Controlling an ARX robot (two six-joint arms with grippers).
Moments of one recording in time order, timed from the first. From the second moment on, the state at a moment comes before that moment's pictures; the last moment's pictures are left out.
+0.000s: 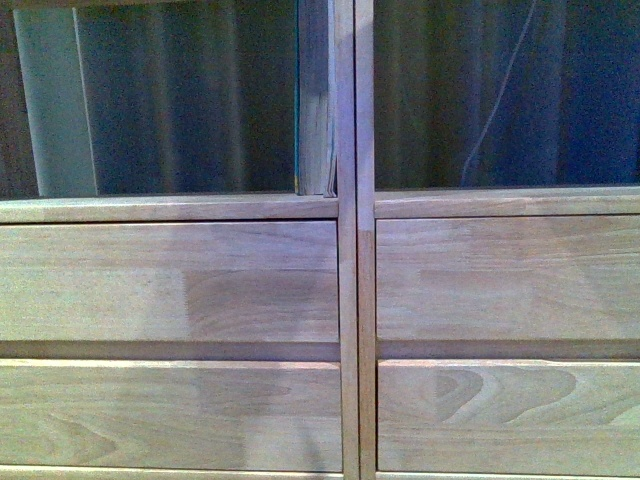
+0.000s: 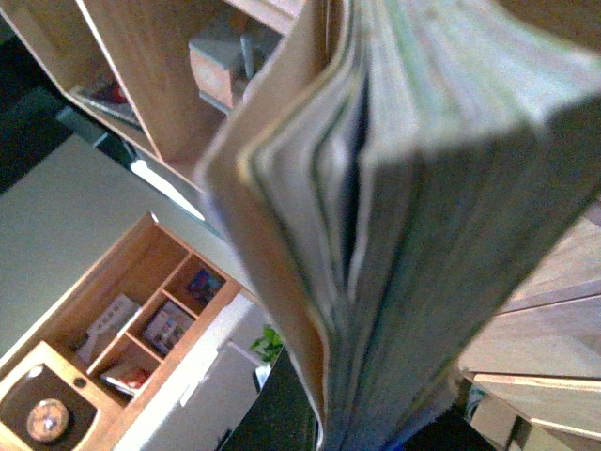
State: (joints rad) left arm 0.06 1.26 1.09 0.31 0.63 -0.48; right arm -0.01 1.11 0.90 0.82 -0.60 1.37
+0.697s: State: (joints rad) left arm -0.37 1.43 1.25 0.47 0.73 -0.86; right arm -0.11 1.11 0.81 0.96 -0.69 1.30
